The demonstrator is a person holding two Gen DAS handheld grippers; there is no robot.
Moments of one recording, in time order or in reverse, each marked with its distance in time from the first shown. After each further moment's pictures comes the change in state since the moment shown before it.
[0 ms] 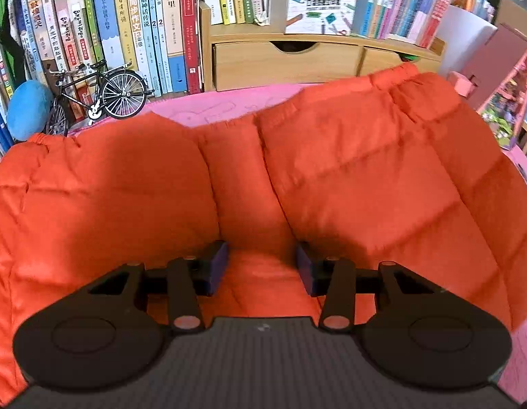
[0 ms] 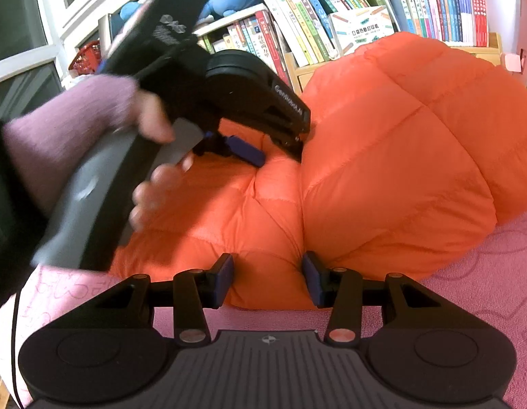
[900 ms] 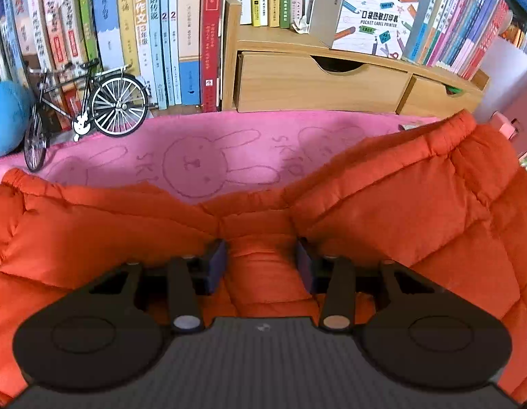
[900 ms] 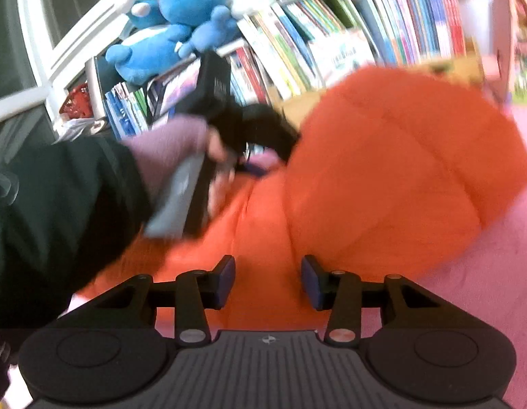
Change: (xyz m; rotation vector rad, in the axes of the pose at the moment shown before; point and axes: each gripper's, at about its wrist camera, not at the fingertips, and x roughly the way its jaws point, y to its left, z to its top) left arm 0.053 0.036 0.045 -0.101 -0.004 -0.025; right arm -0.015 0.001 0.018 0.065 -0.131 -0.035
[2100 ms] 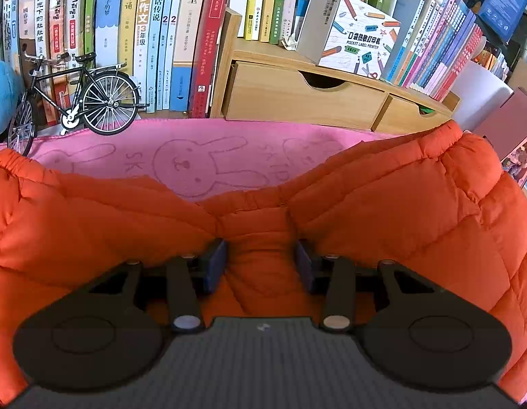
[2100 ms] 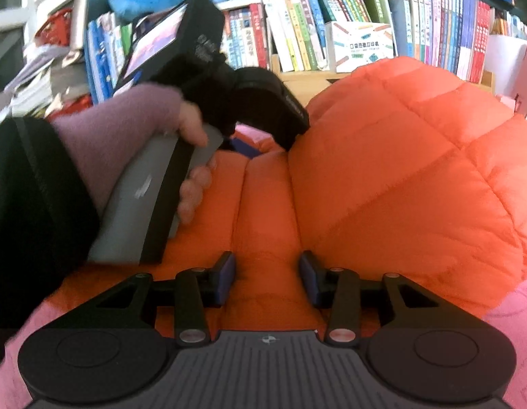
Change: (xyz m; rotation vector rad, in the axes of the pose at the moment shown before) left arm -0.005 0.015 -0.017 -0.007 -0.099 -0.119; right arm 0.054 0.036 -0.011 -0.198 0.118 -0.175
